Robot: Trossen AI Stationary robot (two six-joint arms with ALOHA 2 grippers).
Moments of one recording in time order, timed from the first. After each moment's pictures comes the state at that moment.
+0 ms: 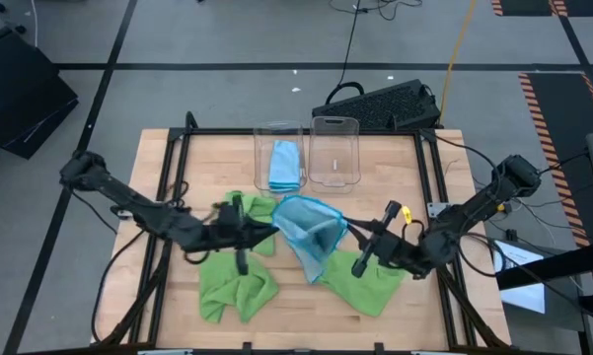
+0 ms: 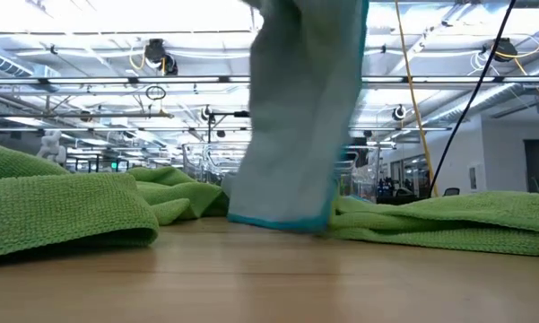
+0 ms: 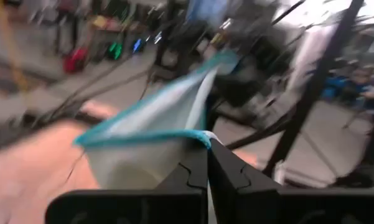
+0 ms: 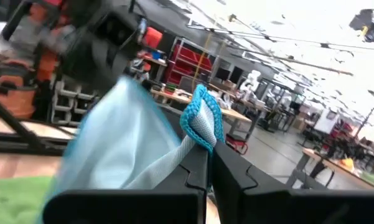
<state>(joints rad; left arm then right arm) -0.51 1.24 0.92 0.33 -0.63 -0.28 0.68 1.33 0.86 0.74 1.15 -0.63</state>
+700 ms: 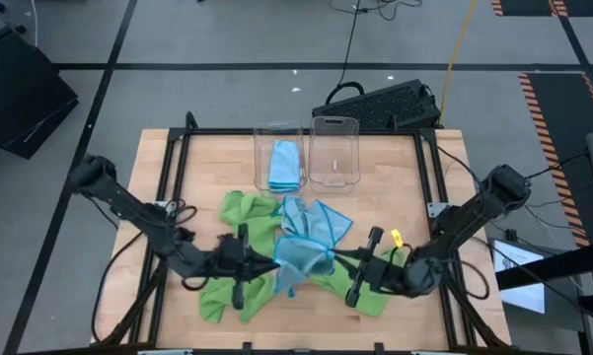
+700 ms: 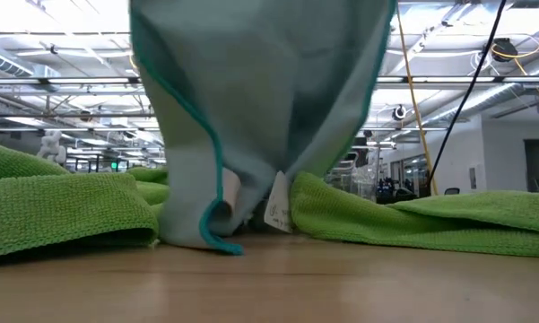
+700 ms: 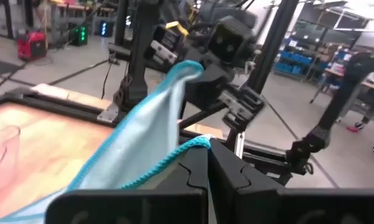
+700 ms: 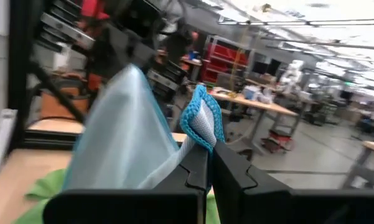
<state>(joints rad) -0.64 1.38 0.96 0.38 -0.63 -0.32 0.74 1.52 0.91 0.73 1.08 -0.35</state>
